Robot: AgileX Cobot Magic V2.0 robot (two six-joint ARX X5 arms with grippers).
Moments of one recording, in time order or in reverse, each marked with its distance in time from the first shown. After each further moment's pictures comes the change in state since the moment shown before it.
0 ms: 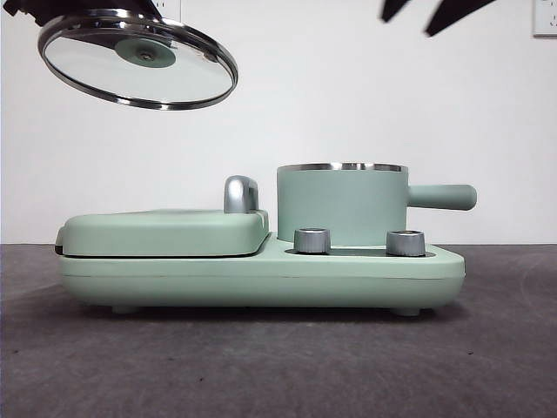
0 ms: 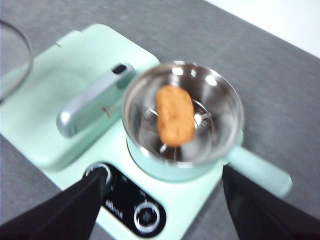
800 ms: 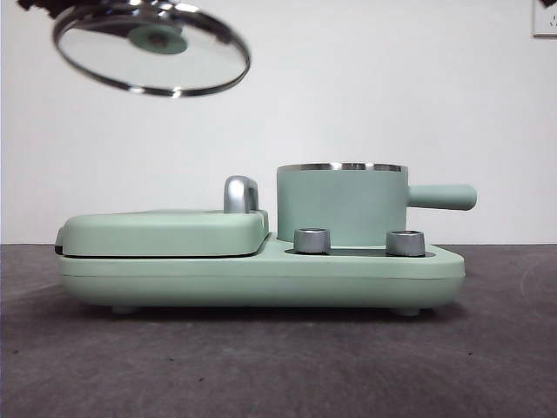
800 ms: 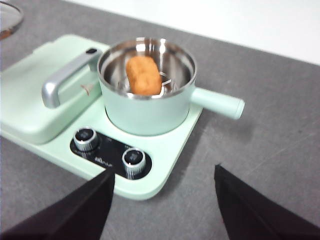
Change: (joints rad) left arm -0.003 0.011 0.000 0.082 0.071 0.004; right arm 0.000 -0.676 -0.537 0.097 0.135 0.135
